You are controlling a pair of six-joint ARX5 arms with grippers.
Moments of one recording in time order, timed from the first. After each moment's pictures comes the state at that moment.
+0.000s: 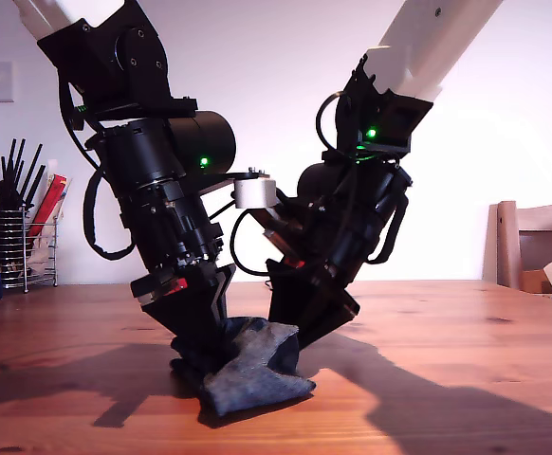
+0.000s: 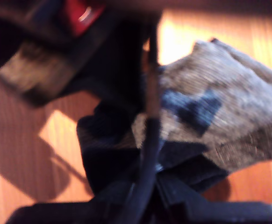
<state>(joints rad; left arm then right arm) -0.59 1.95 1.27 -0.60 0.24 1.04 0.48 2.23 1.63 -0.94 -0.59 -0.46</state>
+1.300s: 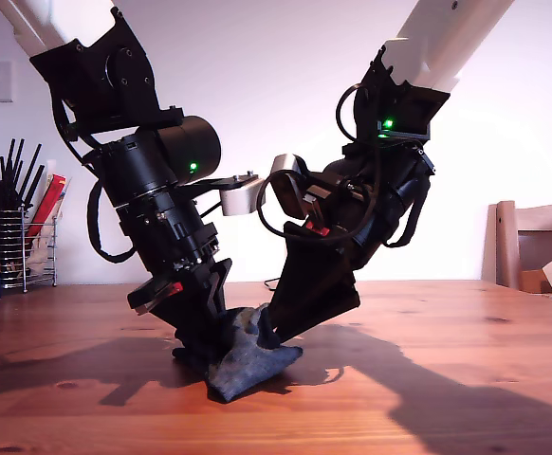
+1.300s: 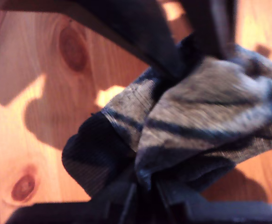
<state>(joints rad) -0.52 1.99 1.29 -0.51 0.25 1.16 0.47 2.21 1.63 -0.97 -0.77 -0.68</state>
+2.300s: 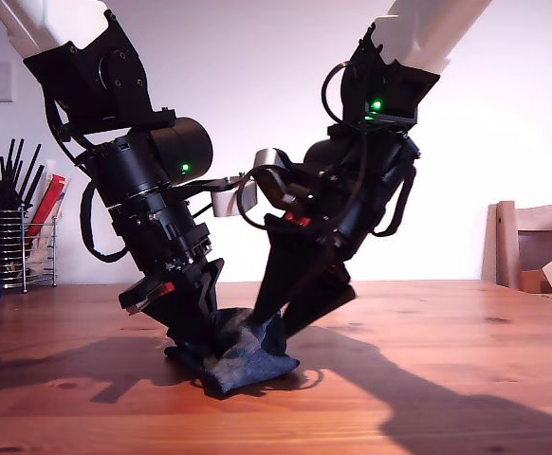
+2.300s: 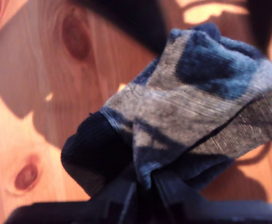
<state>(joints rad) -0.51 1.99 1.29 -0.52 0.24 1.18 0.51 2.17 1.63 -0.91 -0.65 -0.58</state>
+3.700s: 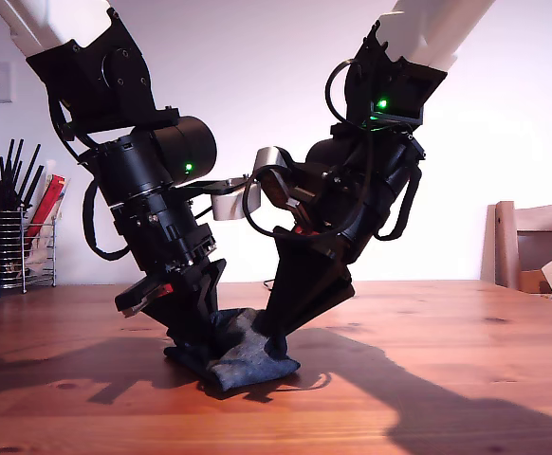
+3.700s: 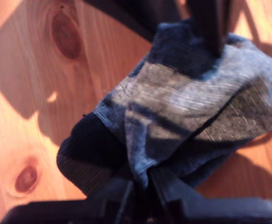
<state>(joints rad) -0.51 1.99 1.29 -0.52 0.22 1.21 0.51 2.15 1.57 -0.90 -0.64 -0.60</state>
